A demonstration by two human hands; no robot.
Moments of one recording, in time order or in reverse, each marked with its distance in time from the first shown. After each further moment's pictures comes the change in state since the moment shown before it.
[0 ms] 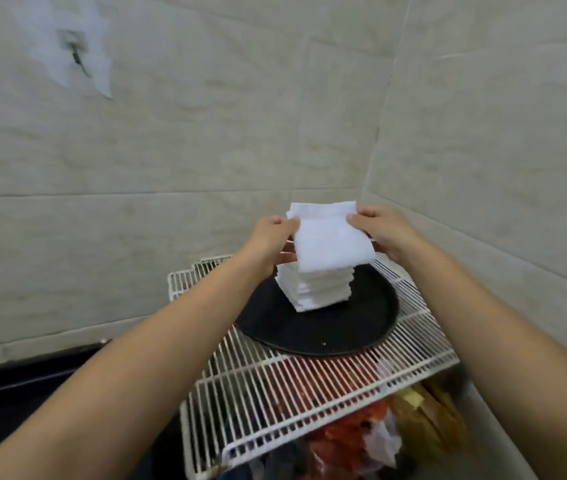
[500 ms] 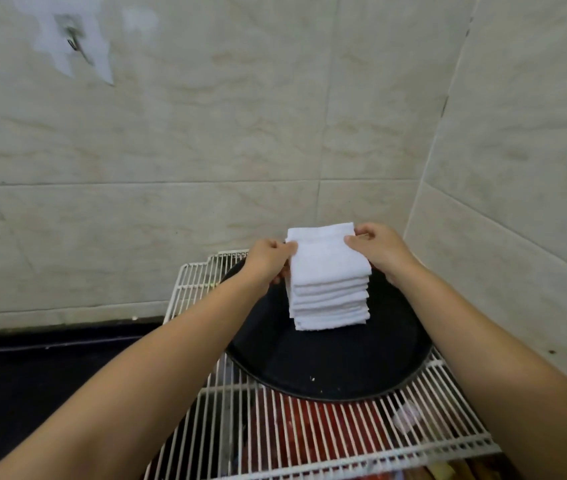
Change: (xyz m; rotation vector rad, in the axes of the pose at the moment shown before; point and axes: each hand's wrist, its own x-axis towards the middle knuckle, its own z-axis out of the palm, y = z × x) left_hand 0.079 -0.060 0.011 0.273 0.353 -0.132; right_hand 0.112 0.077 0.024 -0.049 -0.200 -0.063
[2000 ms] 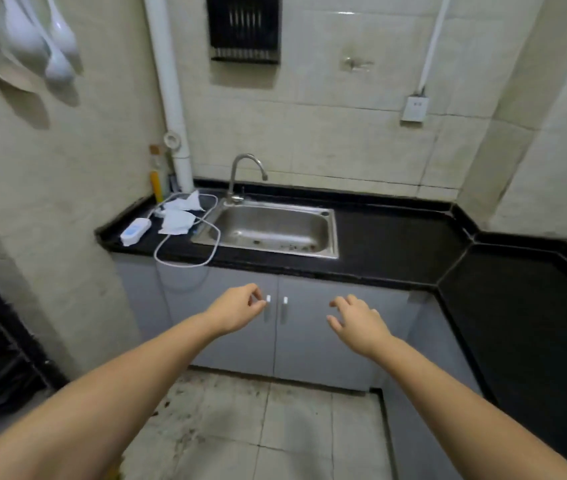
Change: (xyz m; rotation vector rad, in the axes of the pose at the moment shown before) left_hand -0.914 -0.382 -0.788 0.467 1.305 -0.922; right_hand -0.886 -0.345 0.855 -0.507 -1.420 -1.613
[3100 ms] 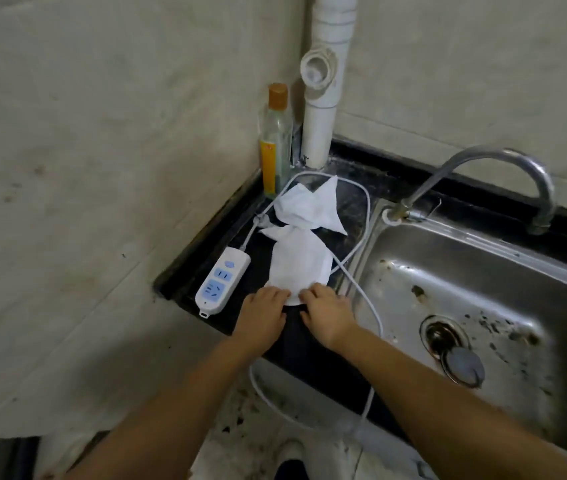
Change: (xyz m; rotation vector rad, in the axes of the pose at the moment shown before) left_hand 0.410 -0.419 -0.118 0.274 0.035 -0.258; right_hand 0.610 -0.333 0.166 -0.093 -0.298 -0.484
